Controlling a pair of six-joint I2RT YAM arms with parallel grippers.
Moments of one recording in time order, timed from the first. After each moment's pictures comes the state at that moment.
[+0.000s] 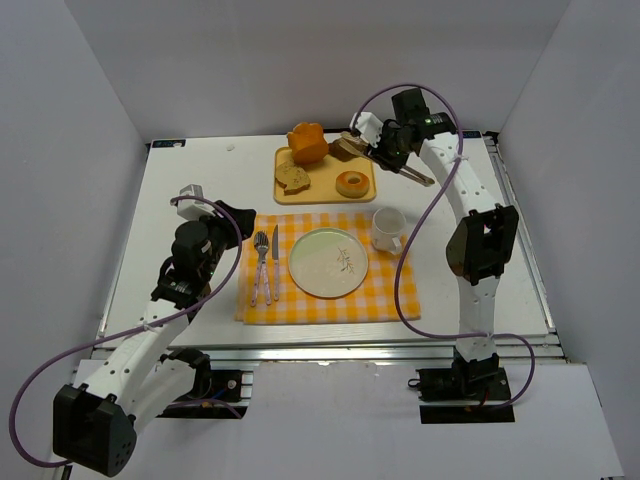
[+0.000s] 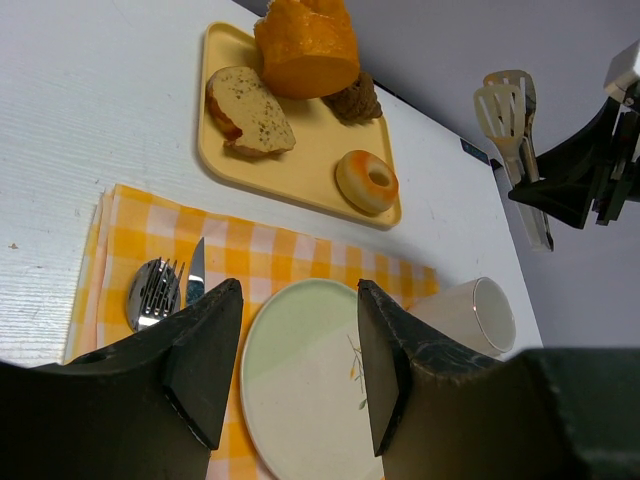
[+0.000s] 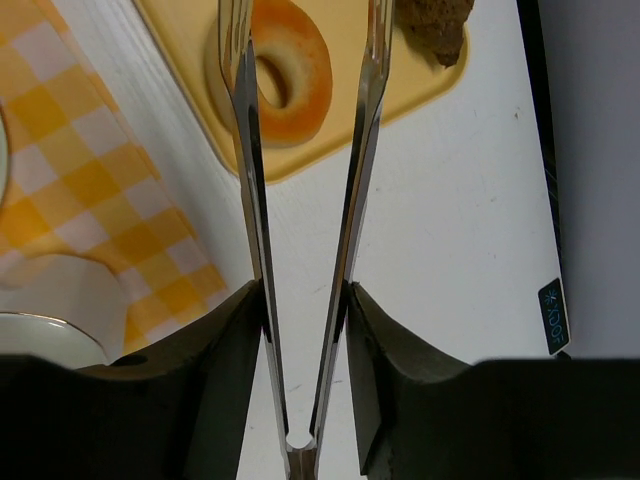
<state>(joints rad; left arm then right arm) -0.33 0.87 0.58 0.14 -0.12 -0.67 0.33 2.14 2.20 -0.98 -0.23 -0.92</state>
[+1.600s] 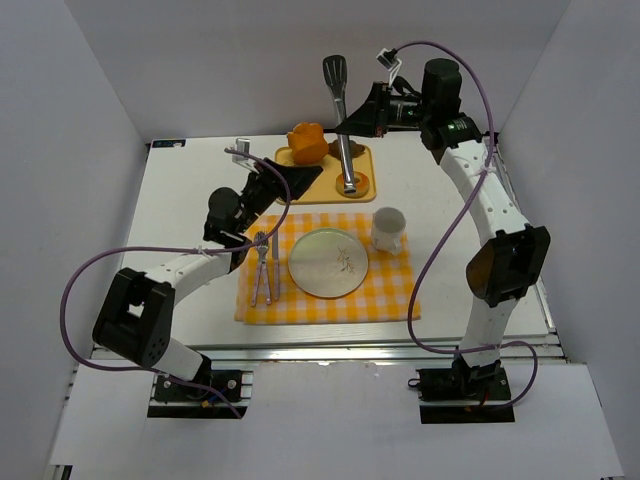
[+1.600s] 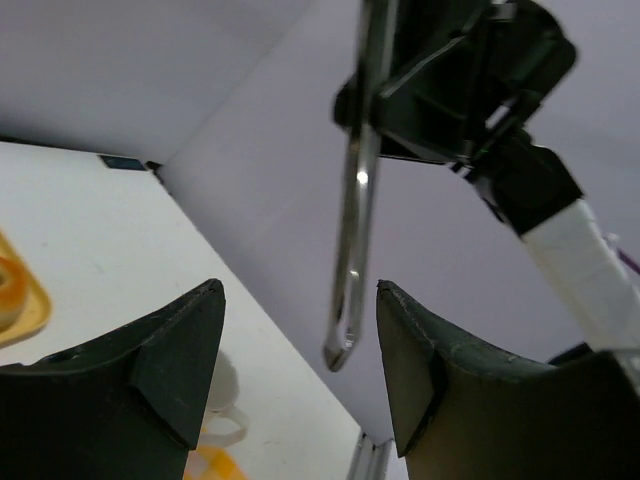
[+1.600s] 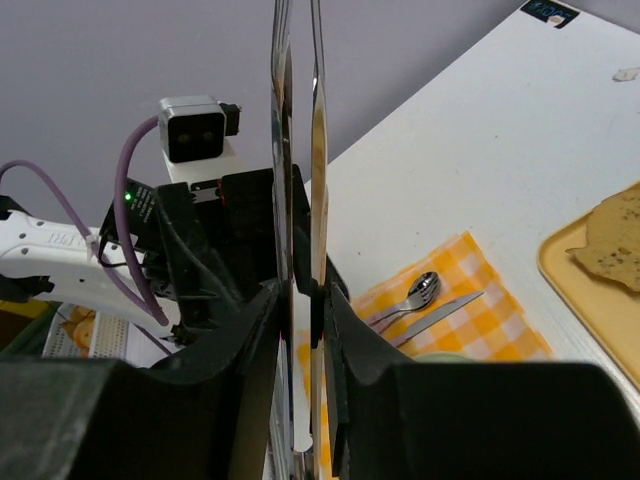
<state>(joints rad) -0.44 1.48 0.84 0.98 0.34 -0.94 0.32 1.89 2.01 -0.23 -1.08 0.51</state>
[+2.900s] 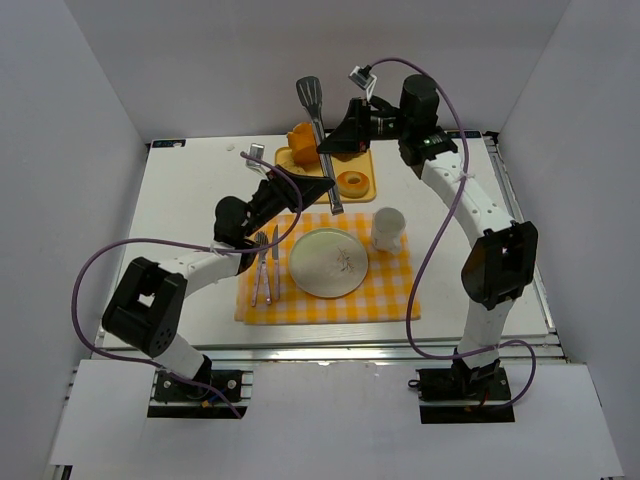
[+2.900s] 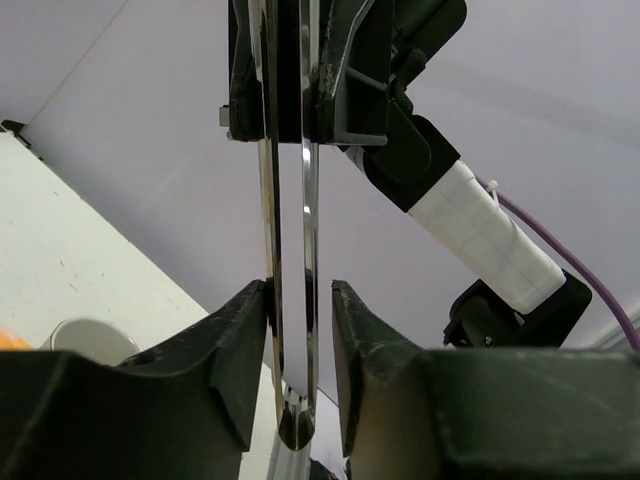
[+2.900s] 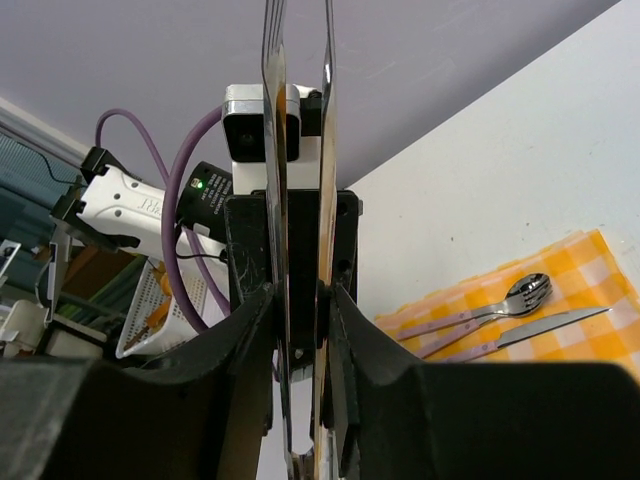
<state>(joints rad) -0.49 1.55 0.82 1.24 0.51 -1.11 0.40 1.89 1.85 0.08 -1.22 0.75</state>
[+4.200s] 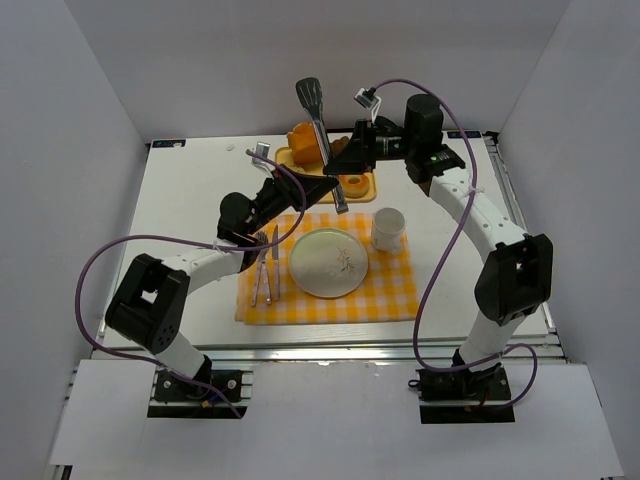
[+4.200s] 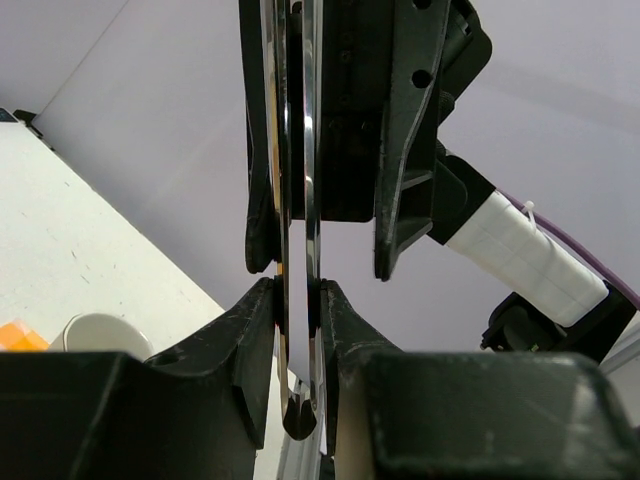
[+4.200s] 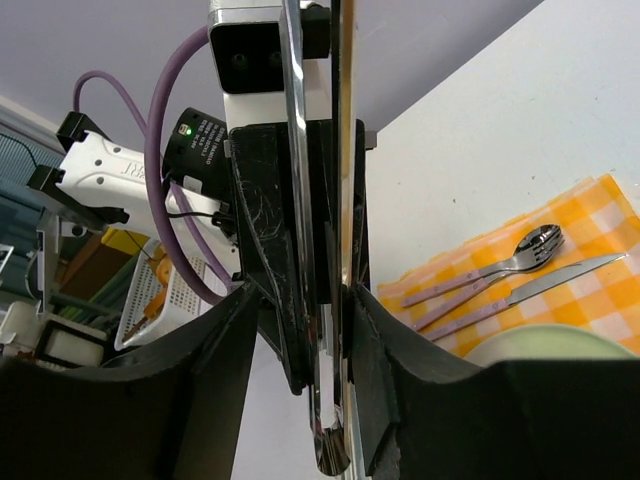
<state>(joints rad) -0.50 1.58 0.85 1.20 0.51 -1.08 0.41 1.75 1.62 0.04 -1.20 0.66</state>
